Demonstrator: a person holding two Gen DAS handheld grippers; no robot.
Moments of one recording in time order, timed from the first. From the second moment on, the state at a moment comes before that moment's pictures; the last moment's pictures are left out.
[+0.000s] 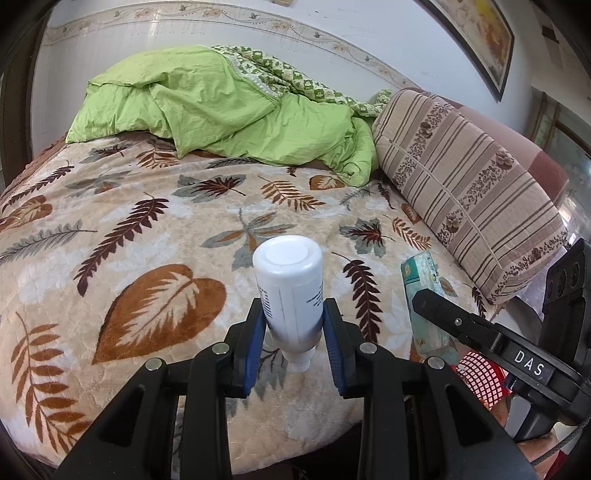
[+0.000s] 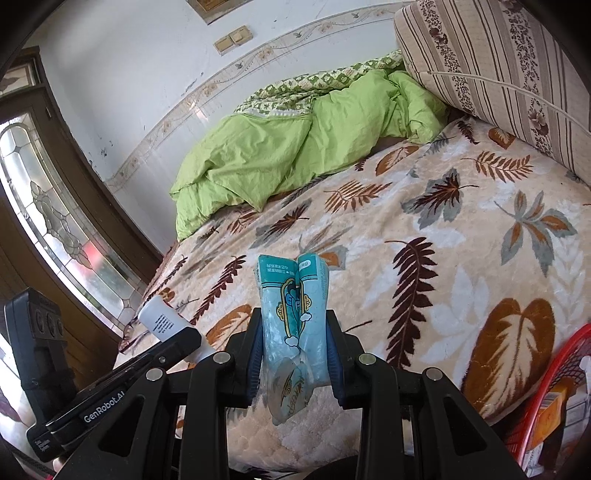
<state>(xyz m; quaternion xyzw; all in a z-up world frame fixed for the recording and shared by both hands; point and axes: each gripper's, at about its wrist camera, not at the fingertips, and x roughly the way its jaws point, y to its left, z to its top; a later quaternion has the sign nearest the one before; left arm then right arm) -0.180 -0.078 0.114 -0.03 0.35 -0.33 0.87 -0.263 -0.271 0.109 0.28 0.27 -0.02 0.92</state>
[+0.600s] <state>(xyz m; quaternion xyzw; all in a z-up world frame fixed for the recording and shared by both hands) -0.218 -0.163 0.130 0.01 0.35 -0.43 0.83 -0.352 -0.343 0.117 0.31 0.24 -0.10 0.91</state>
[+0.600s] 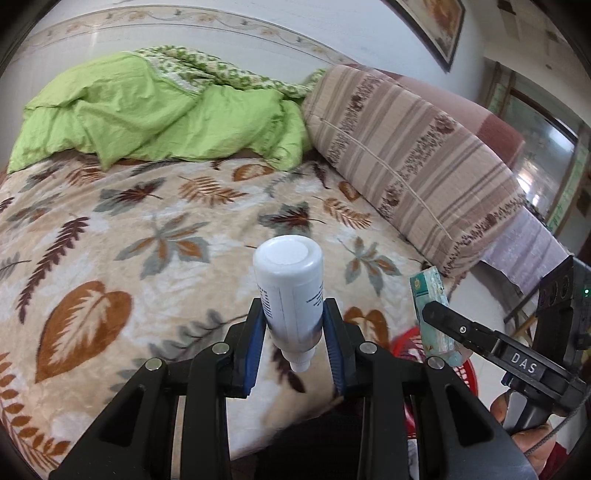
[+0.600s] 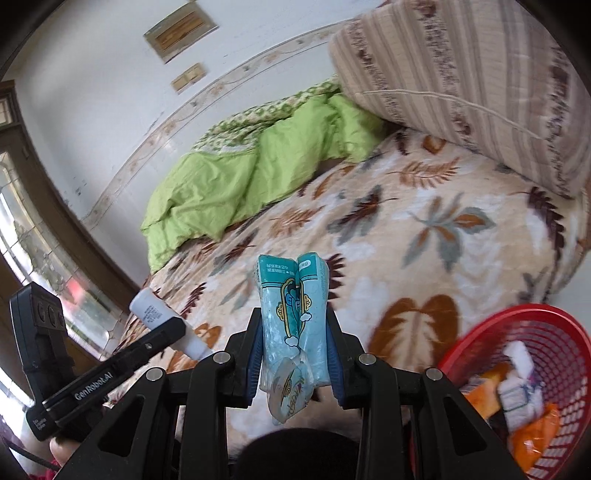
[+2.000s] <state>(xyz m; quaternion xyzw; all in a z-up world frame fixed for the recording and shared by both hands) -0.284 -0.242 0.118 0.10 0.37 -0.54 0.75 -0.464 -0.391 0.113 0.27 0.27 -0.36 0.85</state>
